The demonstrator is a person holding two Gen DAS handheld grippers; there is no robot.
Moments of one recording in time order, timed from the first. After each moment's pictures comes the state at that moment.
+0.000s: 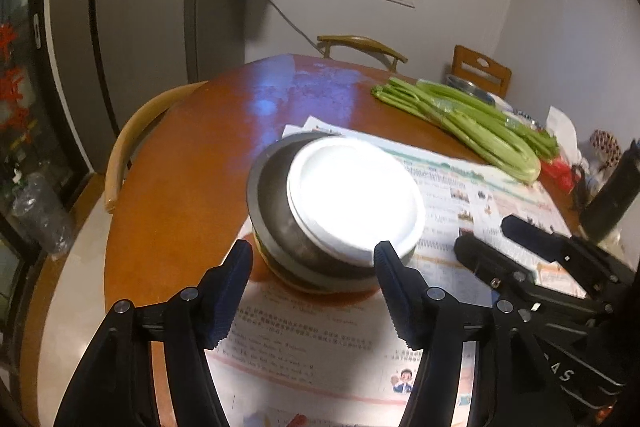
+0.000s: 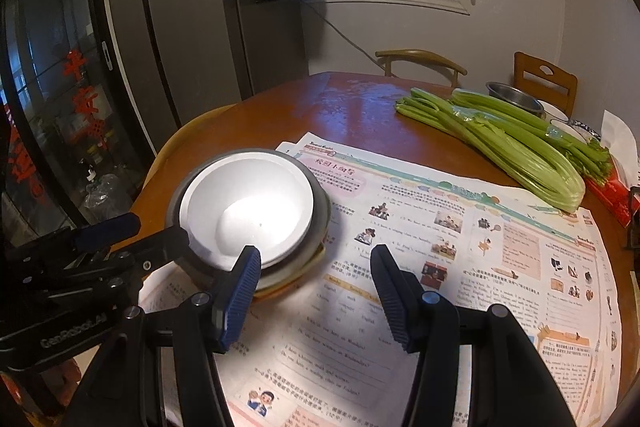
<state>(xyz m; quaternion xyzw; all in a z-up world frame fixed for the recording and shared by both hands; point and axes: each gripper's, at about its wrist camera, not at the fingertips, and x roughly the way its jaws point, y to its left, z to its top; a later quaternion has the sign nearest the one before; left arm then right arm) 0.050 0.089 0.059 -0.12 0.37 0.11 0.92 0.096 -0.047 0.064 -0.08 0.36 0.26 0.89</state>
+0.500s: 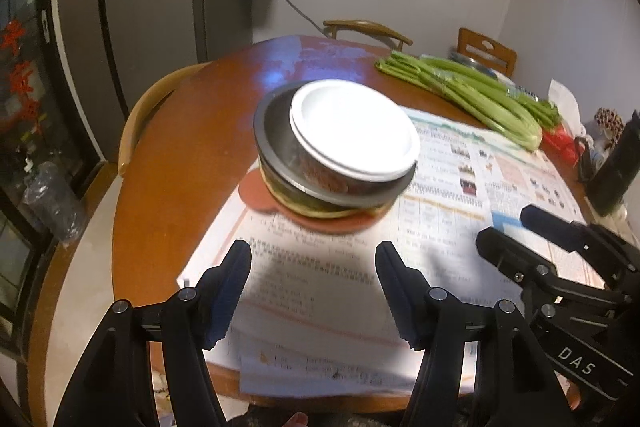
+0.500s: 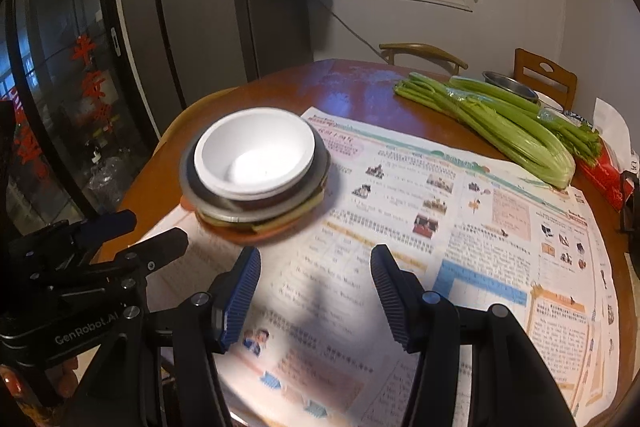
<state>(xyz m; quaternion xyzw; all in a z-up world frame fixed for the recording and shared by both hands) 0.005 0.068 0.036 -0.10 0.39 0.12 0.91 0.053 -0.073 0.049 -0.10 0.37 0.26 0.89</state>
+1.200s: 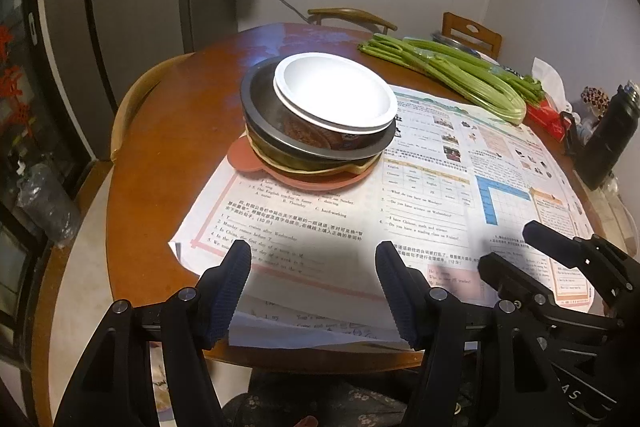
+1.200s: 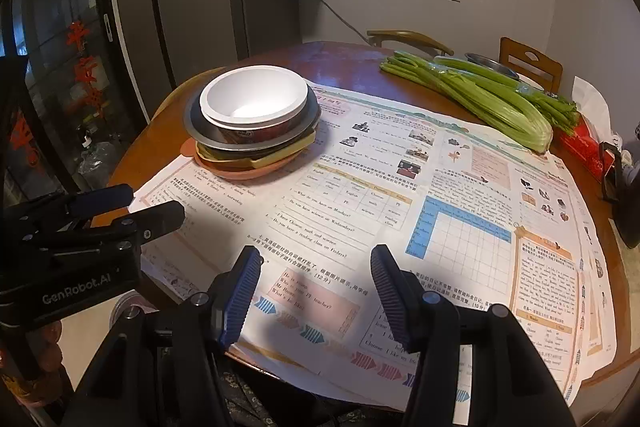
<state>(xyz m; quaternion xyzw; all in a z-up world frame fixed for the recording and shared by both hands) -0.017 0.056 0.030 -0.10 0.40 0.09 0.91 0.008 -0.093 0.031 -0.11 0.38 0.24 0.89</state>
